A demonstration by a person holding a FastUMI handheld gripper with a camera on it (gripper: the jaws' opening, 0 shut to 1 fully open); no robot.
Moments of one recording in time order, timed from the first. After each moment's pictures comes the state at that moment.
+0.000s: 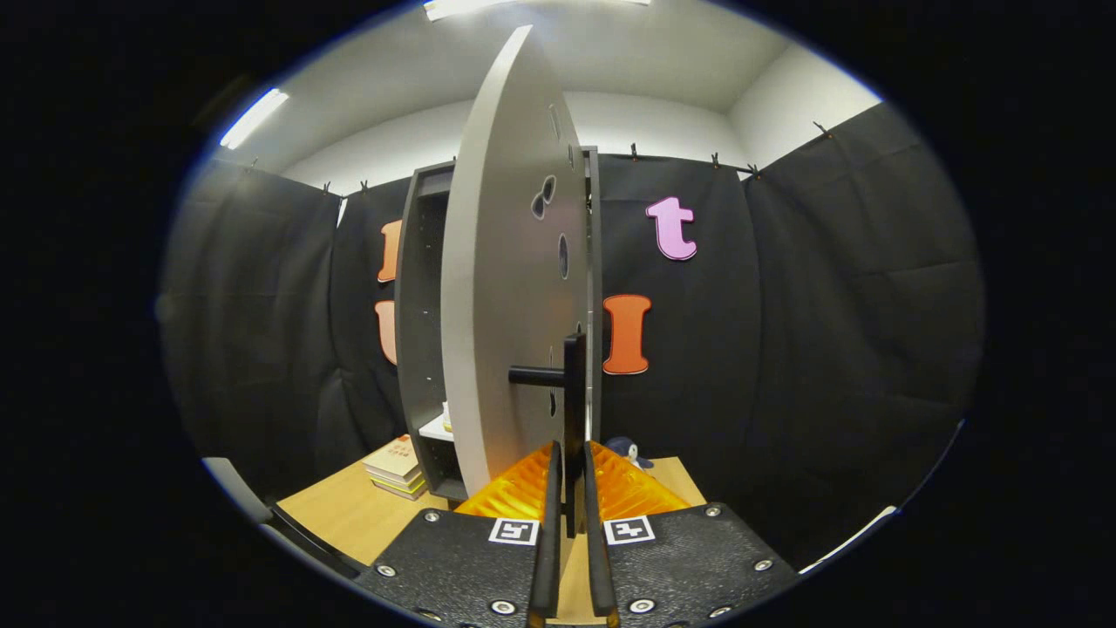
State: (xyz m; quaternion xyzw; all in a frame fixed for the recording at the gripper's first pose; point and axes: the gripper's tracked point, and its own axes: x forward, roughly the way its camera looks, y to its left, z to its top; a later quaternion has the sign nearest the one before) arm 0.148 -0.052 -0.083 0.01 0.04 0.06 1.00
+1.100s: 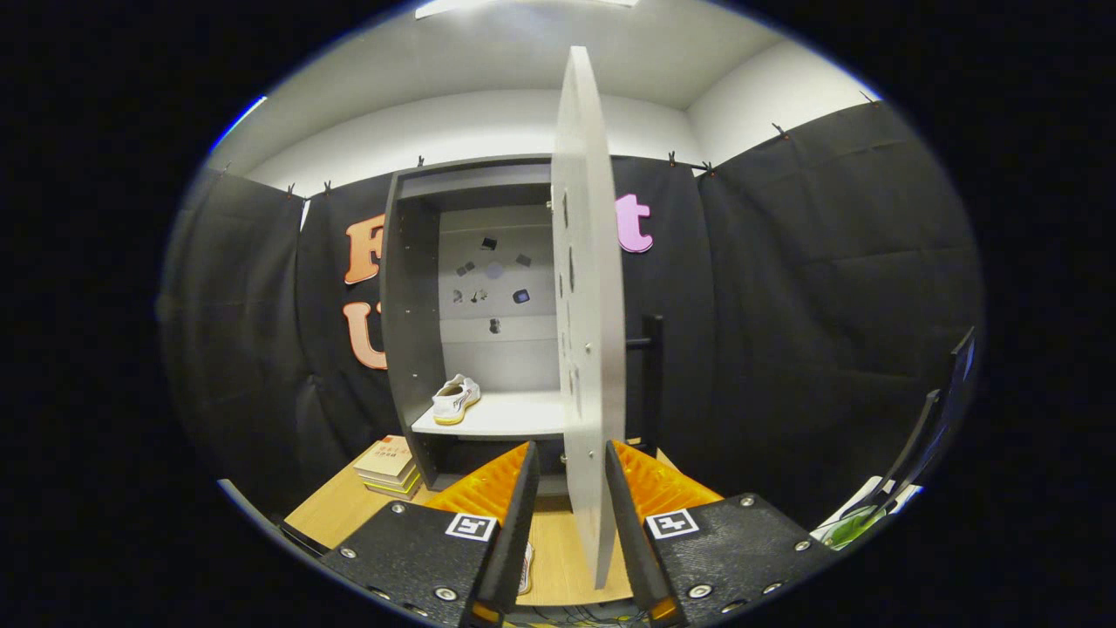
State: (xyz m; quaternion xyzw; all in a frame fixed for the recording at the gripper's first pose) arm 0.096 -0.028 -0.096 0.03 0.08 -0.02 1.00
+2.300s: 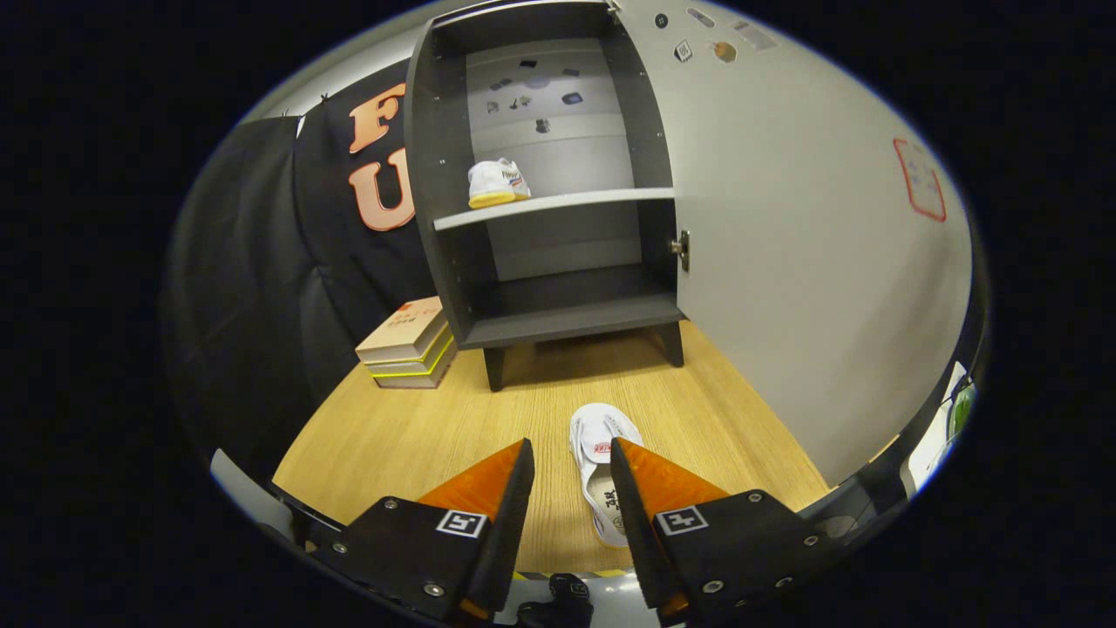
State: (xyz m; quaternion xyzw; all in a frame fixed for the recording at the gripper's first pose) arm 0.164 0.147 -0.432 0.08 0.29 0.04 0.95
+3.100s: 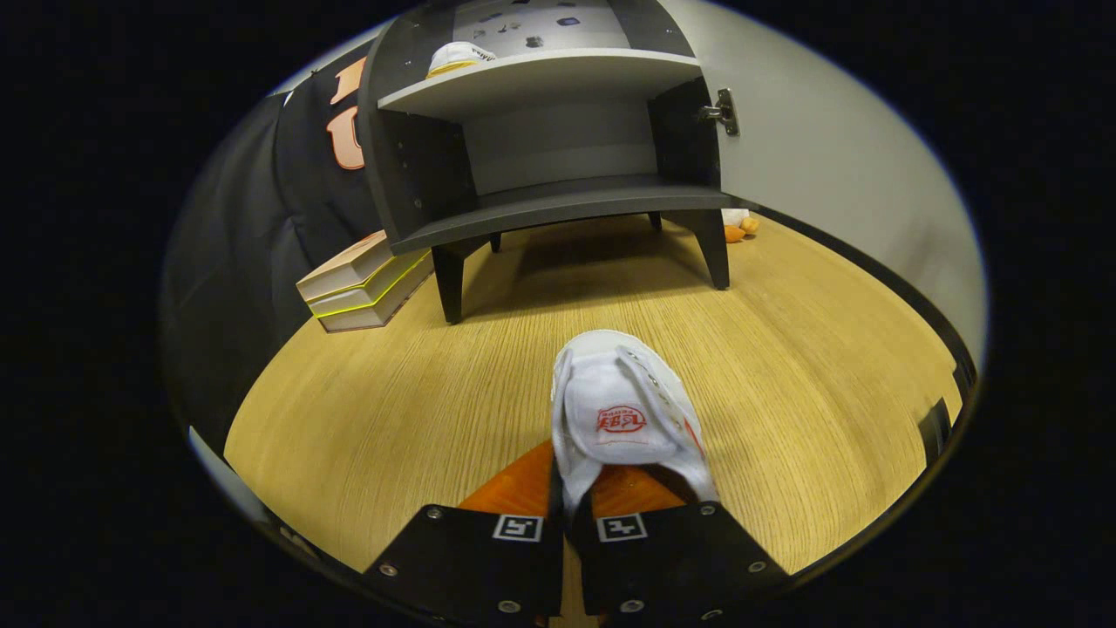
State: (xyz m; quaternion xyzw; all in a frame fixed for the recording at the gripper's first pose) arm 0.226 0.169 -0.572 0.08 0.35 0.05 0.93
